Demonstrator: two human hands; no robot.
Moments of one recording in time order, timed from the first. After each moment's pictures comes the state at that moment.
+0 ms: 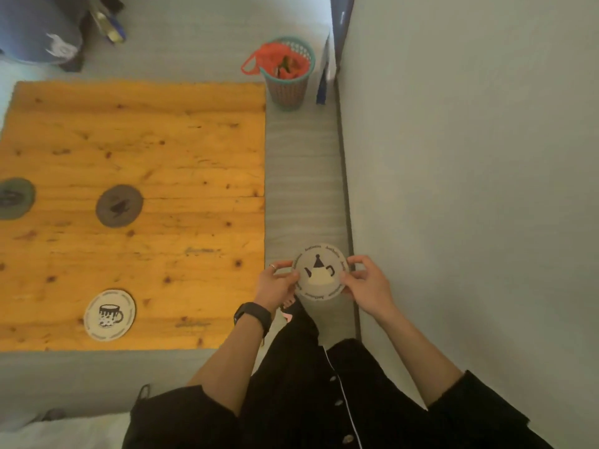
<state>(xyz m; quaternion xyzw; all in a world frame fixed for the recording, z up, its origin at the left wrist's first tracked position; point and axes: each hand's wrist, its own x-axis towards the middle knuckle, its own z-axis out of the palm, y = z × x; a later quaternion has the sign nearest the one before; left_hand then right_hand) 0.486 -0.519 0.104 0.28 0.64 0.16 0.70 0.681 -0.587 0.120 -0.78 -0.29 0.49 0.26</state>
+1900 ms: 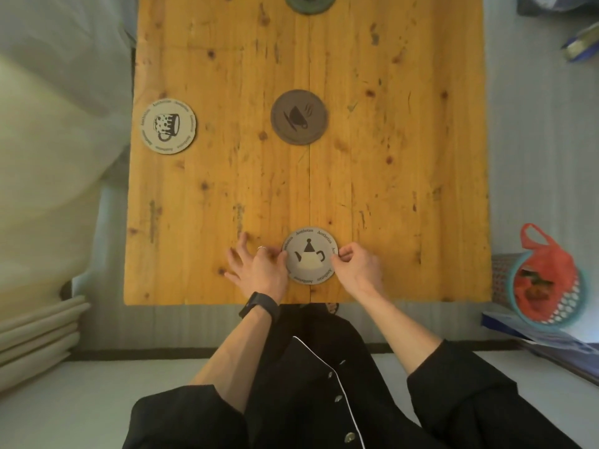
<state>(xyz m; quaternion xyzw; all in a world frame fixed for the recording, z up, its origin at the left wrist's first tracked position) 0.488 -0.304 0.013 -0.17 0.93 0.20 0.27 0.538 -0.130 -0.011 -0.34 -0.85 0.35 -0.22</state>
